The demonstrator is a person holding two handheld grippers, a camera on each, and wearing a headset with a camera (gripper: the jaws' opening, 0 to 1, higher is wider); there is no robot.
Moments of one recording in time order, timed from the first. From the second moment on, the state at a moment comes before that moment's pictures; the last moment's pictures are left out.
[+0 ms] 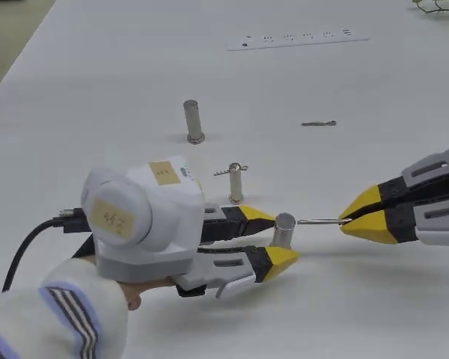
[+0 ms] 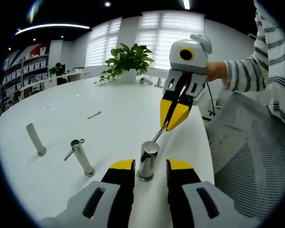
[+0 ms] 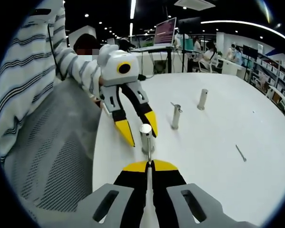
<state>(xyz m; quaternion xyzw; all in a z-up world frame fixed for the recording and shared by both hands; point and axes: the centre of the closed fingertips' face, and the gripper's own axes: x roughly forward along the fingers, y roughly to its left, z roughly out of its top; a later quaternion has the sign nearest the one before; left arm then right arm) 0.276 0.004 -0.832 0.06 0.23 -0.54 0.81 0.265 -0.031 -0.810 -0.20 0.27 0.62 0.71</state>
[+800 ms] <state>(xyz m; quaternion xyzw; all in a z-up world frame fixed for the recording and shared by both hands) 0.277 0.005 -0.836 0.08 0.22 -0.55 0.80 0.264 -0.025 -0.810 -0.19 0.27 0.63 0.71</state>
